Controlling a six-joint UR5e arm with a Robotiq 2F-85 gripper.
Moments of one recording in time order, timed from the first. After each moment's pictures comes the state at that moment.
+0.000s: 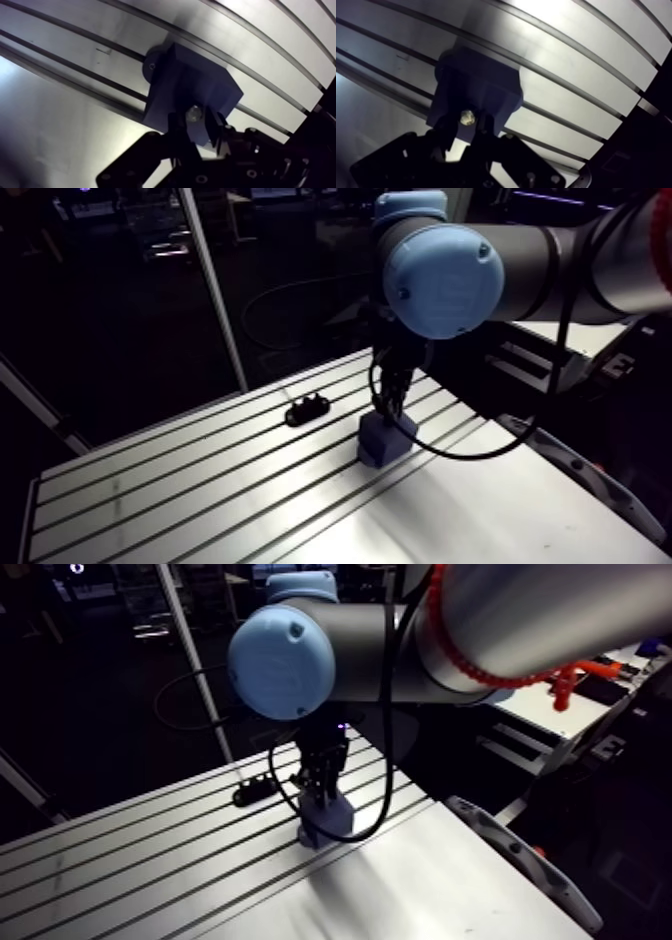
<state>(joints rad) -0.58 -1.32 1.97 -2.12 -1.65 -2.62</state>
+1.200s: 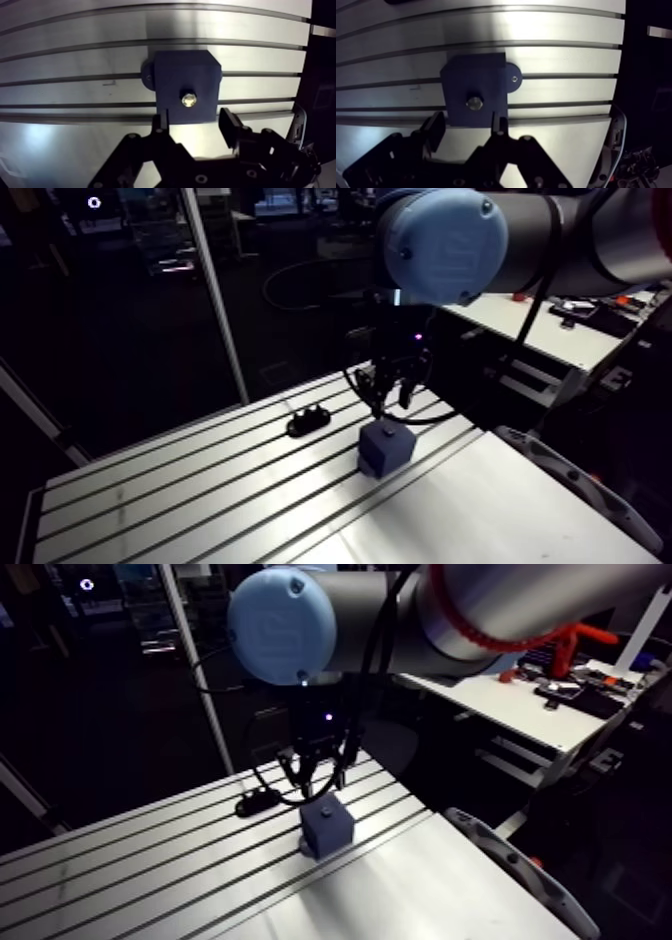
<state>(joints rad) -0.58 -1.37 1.90 -2.01 -1.63 -2.12</state>
